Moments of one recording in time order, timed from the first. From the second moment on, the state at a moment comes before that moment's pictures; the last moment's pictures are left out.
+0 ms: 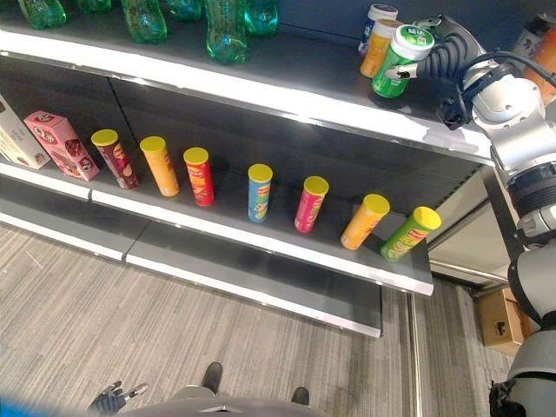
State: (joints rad) left arm 0.18 0.35 -0.05 1.15 -0.27 -0.19 0.01; right arm -1.19 -1.08 0.69 0.71 0.35 -0.18 0.12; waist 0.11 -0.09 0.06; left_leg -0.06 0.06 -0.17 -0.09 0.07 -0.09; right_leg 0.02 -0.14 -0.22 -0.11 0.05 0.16
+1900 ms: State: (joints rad) left arm 0.08 0.36 -0.02 1.10 -0.18 -0.17 0.00; right arm -0.39 -1.12 -0.02 -0.28 0.39 -0.35 0.04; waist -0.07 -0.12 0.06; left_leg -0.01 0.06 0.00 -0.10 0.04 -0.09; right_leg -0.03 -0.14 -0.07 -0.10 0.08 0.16
